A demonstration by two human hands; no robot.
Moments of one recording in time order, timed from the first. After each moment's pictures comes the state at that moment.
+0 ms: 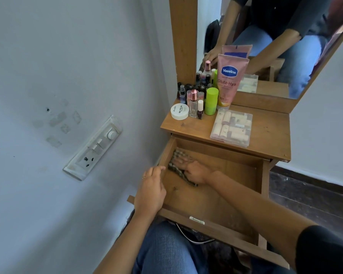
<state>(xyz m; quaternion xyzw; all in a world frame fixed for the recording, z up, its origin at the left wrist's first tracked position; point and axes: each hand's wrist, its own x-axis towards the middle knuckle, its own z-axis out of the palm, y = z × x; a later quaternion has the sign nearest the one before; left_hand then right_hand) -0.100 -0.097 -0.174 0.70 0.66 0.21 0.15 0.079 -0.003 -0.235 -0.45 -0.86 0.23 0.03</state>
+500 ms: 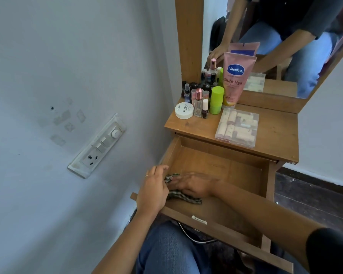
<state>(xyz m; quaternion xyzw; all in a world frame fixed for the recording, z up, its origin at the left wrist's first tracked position) -0.101 -0.094 -0.171 0.69 0.67 0.20 0.16 0.076 -0.027 -0.239 -0.23 -0.94 0.25 0.04</state>
